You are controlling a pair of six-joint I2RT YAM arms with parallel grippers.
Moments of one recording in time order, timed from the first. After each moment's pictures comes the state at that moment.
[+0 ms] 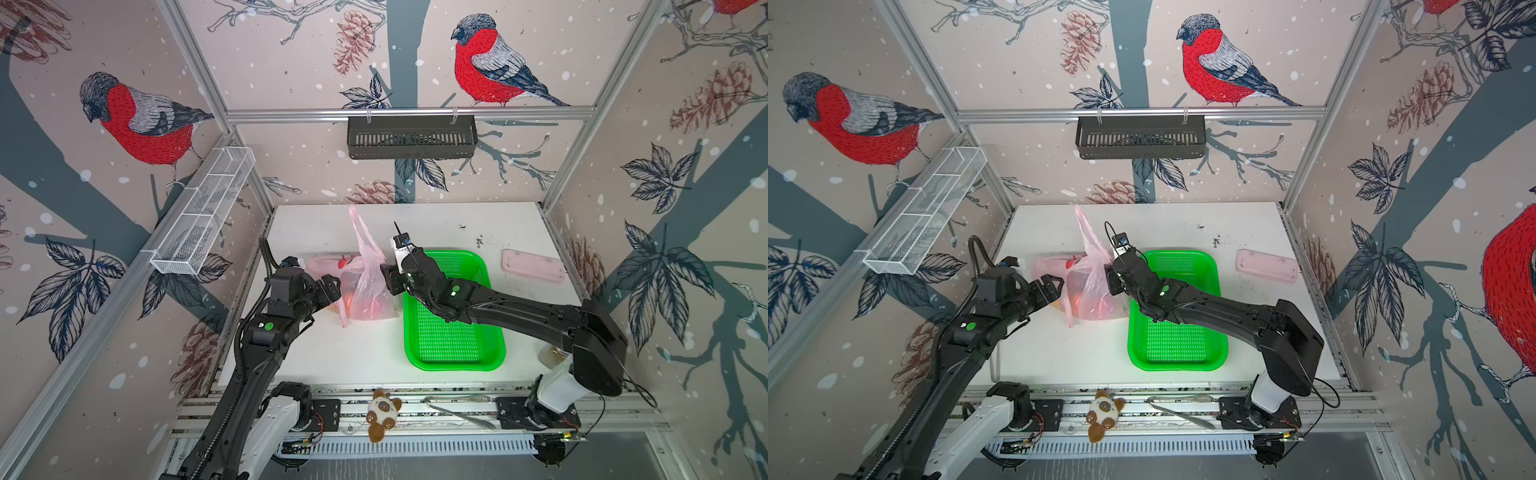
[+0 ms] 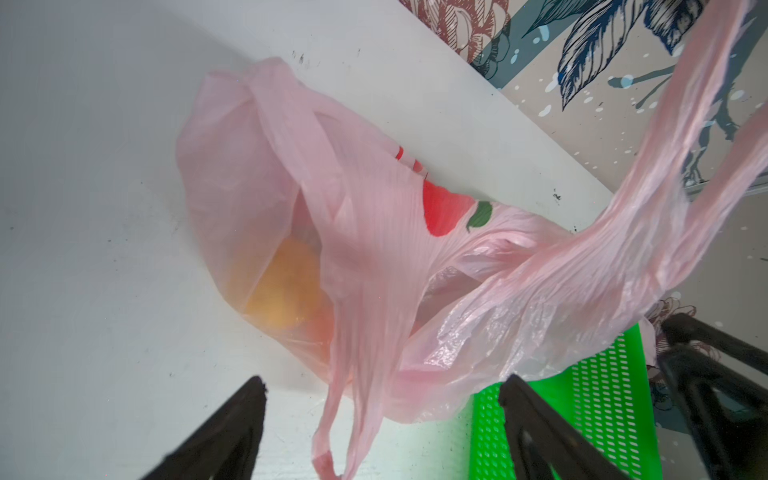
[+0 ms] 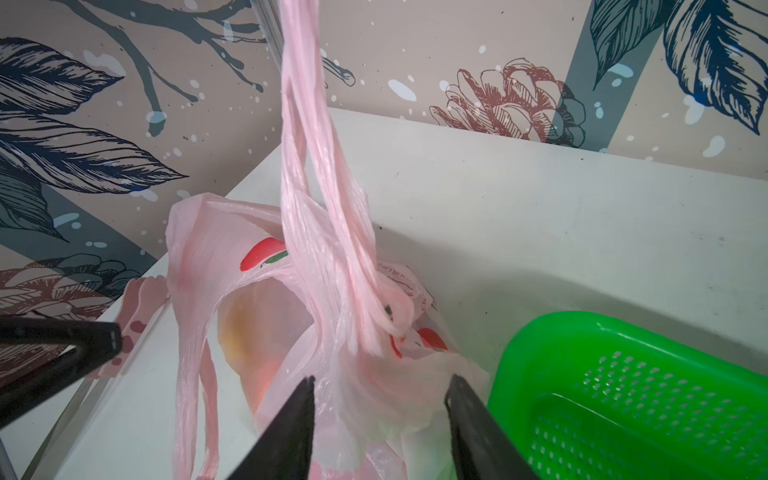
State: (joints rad) left arm -0.19 0.80 0.71 -0.61 0.10 -0.65; right arm 1.02 1.60 1.18 -0.02 0.31 0.35
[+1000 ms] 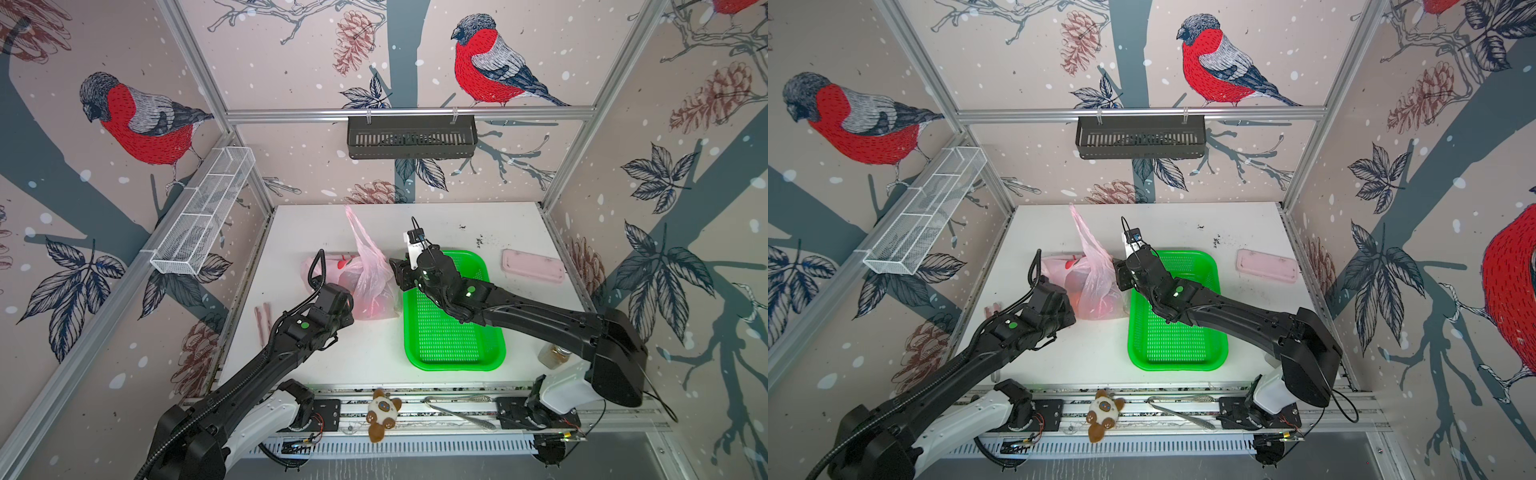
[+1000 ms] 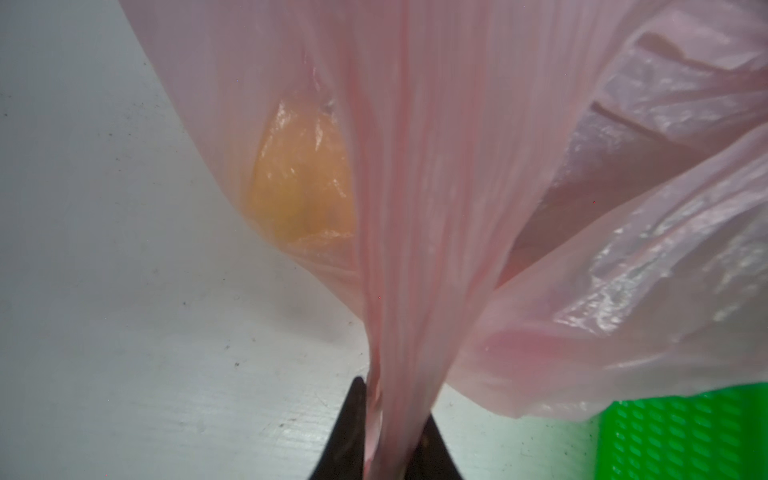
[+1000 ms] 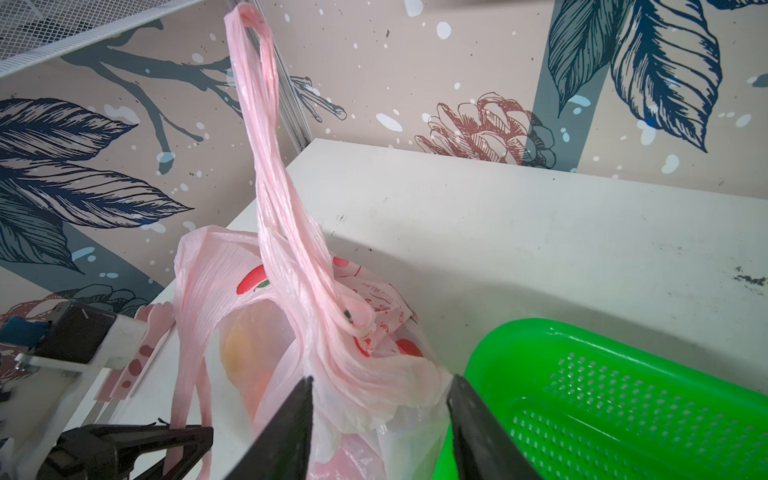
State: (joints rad) left arm -0.52 0.93 0.59 -0.58 -0.24 -0.80; right arm 0.99 1.51 1.13 0.00 0.31 0.34
